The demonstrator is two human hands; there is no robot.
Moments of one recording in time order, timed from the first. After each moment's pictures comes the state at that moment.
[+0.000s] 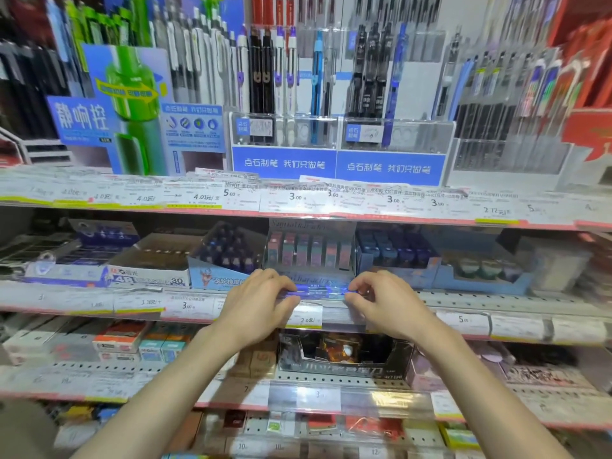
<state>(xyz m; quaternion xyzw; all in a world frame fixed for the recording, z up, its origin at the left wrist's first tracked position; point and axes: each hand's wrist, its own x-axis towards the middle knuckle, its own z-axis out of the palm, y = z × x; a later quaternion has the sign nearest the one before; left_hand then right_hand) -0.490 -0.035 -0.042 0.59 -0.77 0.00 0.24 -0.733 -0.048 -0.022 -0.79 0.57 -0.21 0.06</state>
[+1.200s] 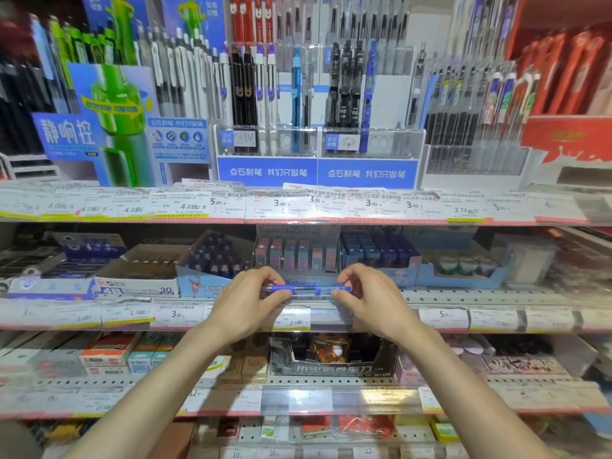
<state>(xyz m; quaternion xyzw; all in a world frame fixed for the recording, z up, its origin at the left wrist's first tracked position) -0.486 -0.038 -0.033 0.57 -0.75 -0.08 0.32 -0.733 -0.036 -0.021 -0.78 0.54 -0.31 0.06</state>
